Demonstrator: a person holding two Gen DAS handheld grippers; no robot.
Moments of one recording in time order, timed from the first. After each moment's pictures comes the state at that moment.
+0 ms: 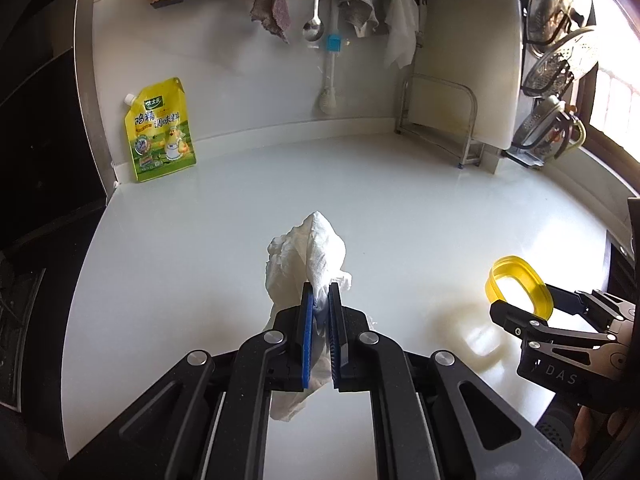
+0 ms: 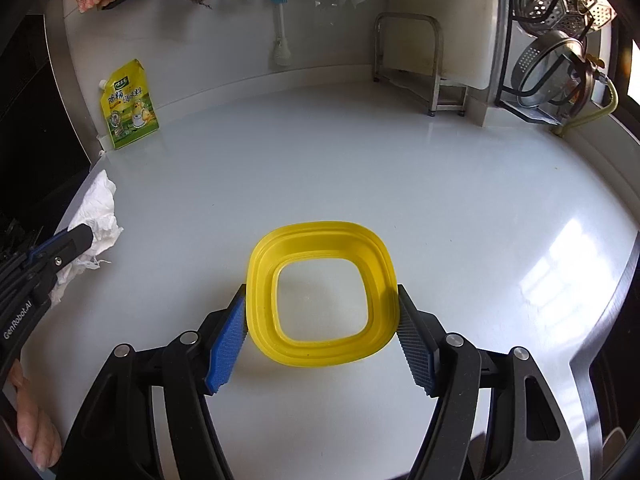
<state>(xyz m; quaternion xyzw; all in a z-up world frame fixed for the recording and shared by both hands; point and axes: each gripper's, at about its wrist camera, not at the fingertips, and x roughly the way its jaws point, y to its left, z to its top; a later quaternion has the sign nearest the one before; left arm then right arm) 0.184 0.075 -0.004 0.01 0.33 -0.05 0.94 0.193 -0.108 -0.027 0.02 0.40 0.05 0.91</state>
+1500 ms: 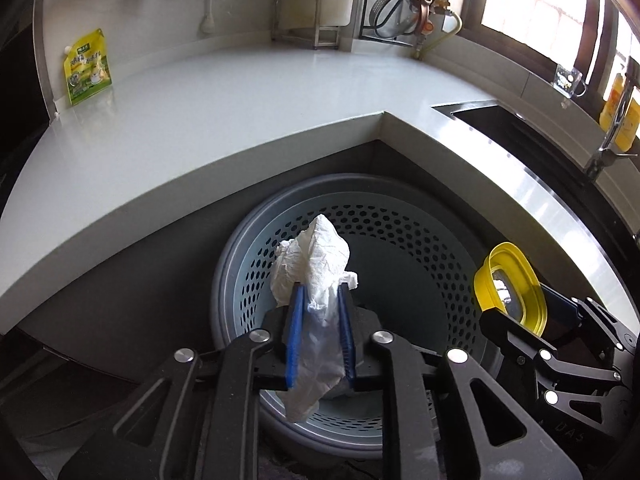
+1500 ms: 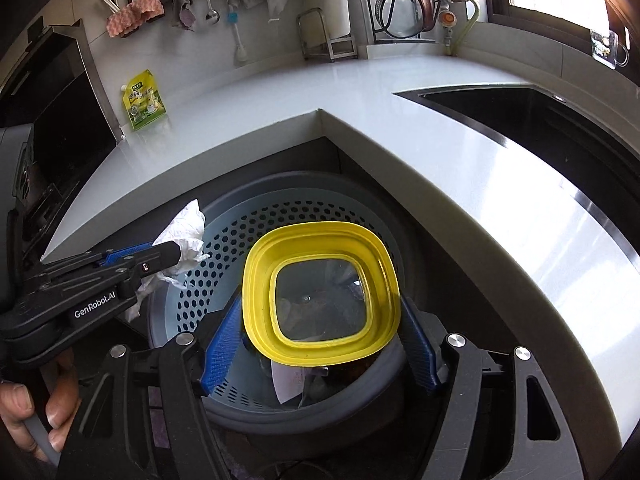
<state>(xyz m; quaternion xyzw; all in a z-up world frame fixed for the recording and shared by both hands) -0.031 -0.042 -0.092 0.03 0.41 -0.17 0.90 -0.108 -0.198 -0.097 0.09 0.37 0.01 0.93</state>
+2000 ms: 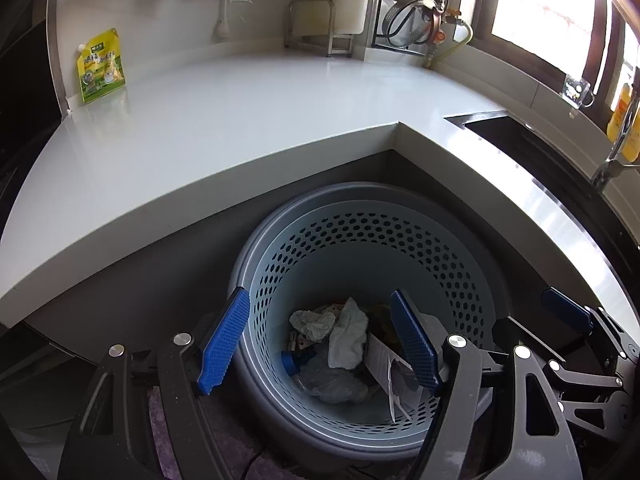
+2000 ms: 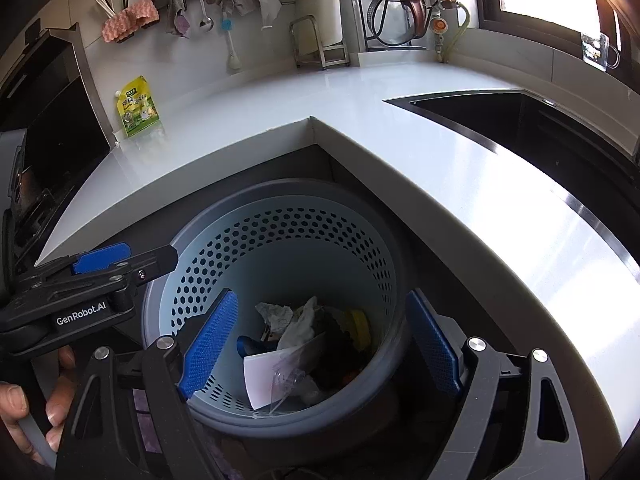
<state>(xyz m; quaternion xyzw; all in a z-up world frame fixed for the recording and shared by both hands) -0.031 -0.034 -0.088 0.02 0.40 -0.15 0.90 -0.108 -0.199 -0.097 0.09 0.36 0.00 0.93</state>
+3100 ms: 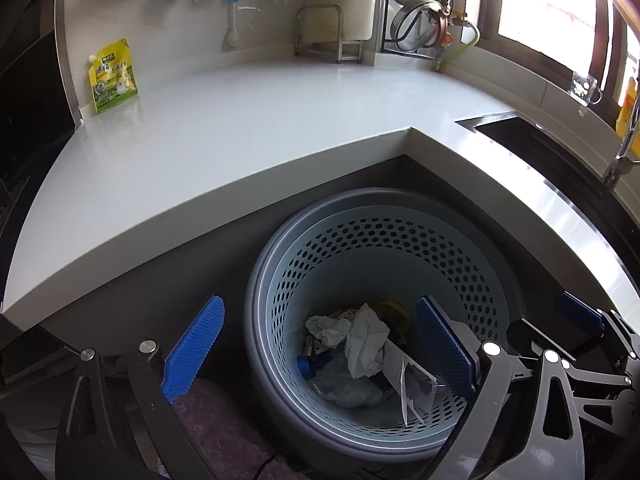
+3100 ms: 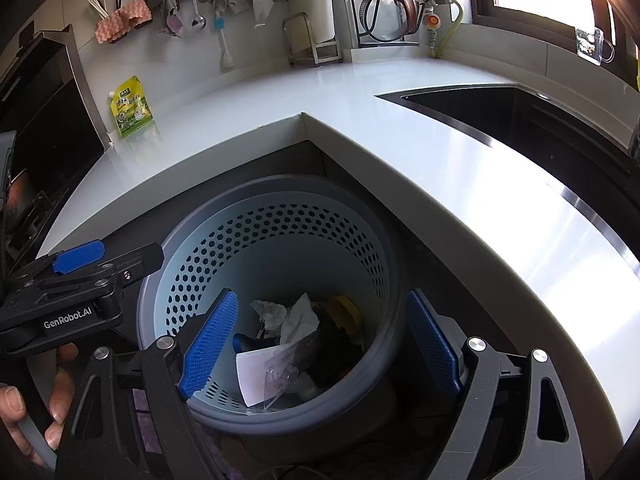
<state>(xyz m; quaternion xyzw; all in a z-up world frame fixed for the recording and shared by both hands) -0.033 -0.035 -0.085 0.04 0.39 -0.13 0.91 -0.110 -0.202 -0.099 0.09 0.37 -0.01 0.93</state>
